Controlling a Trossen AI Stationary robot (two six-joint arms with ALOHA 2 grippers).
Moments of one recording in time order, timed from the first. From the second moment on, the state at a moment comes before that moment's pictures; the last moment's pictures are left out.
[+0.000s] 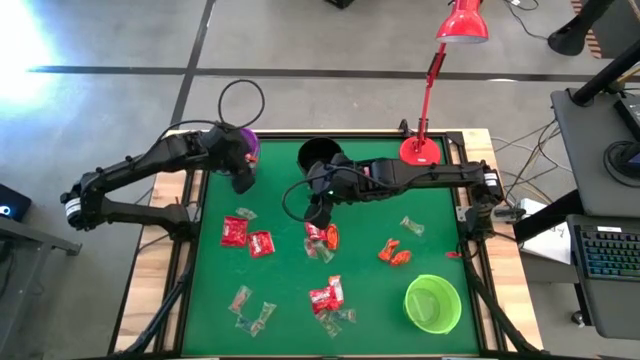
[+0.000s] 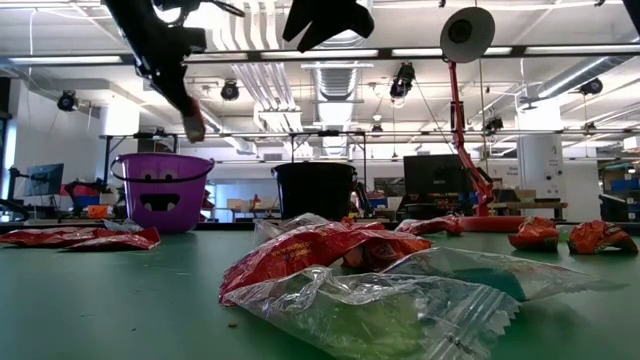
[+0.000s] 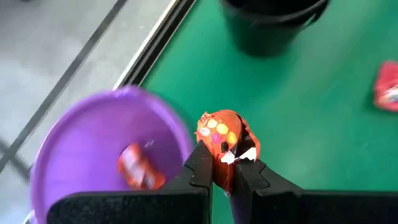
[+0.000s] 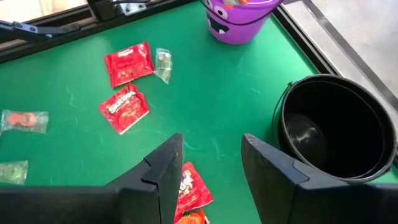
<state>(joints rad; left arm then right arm) 0.48 1.06 1.05 -0.96 -0.22 0.03 0.03 1.90 1.97 -0.91 0.29 0.34</state>
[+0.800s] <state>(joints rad) 0.60 1.14 1.05 -1.03 -0.48 -0.15 -0.03 1.90 1.97 -0.98 0.29 0.25</state>
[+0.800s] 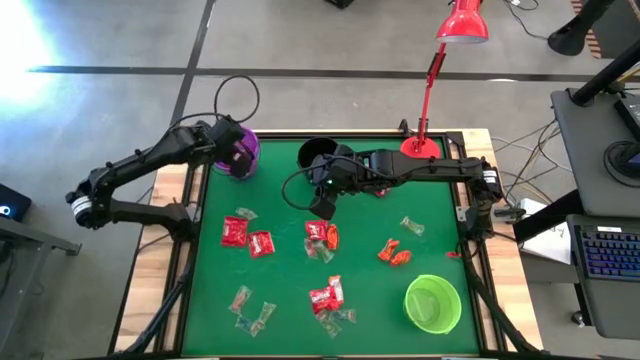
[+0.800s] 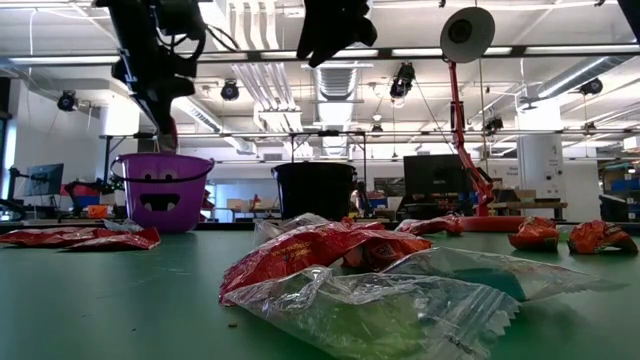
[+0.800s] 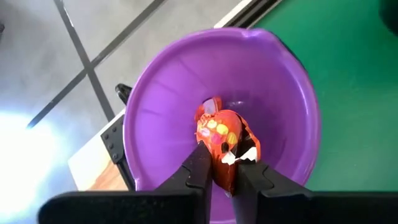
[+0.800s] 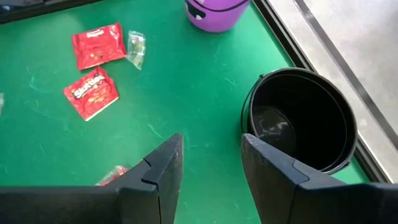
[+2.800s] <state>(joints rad) 0.60 1.02 1.05 -1.06 -0.37 -0.09 -0.29 1.90 1.40 -1.05 0.21 0.00</state>
